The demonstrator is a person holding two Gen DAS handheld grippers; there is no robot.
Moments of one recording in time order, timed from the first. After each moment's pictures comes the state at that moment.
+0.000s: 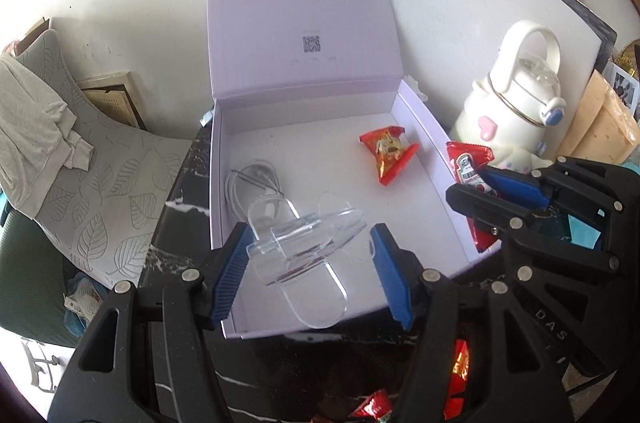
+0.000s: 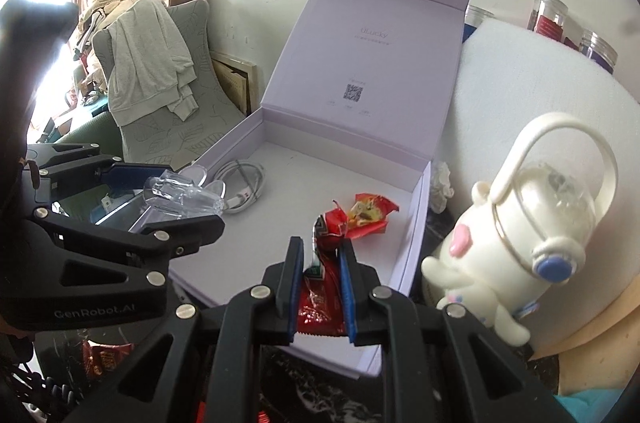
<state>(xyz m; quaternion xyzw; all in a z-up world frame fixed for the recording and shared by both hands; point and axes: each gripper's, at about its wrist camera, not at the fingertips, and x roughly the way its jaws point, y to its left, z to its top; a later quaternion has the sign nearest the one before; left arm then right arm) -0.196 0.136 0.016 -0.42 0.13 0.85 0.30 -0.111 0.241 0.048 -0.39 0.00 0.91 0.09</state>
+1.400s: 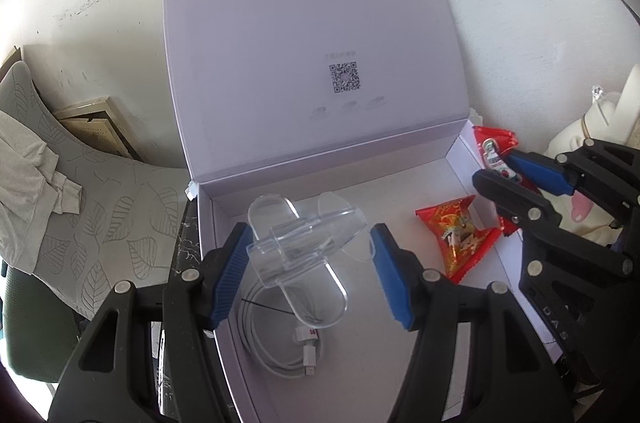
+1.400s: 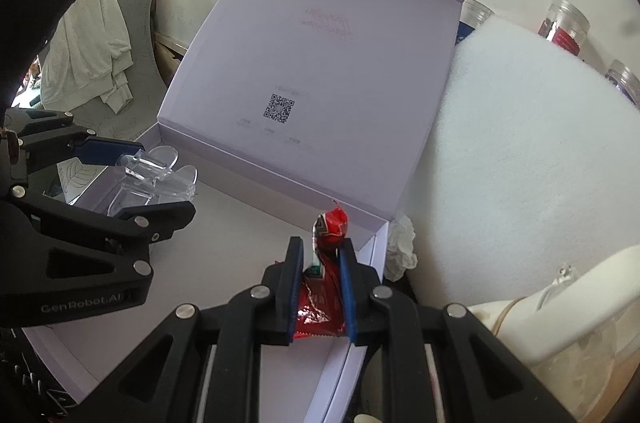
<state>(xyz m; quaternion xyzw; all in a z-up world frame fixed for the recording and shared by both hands) -0.301 0.196 -0.011 -0.43 0.17 0.83 0.31 -0.204 0.295 0.021 -0.42 -0.06 0.89 0.17</state>
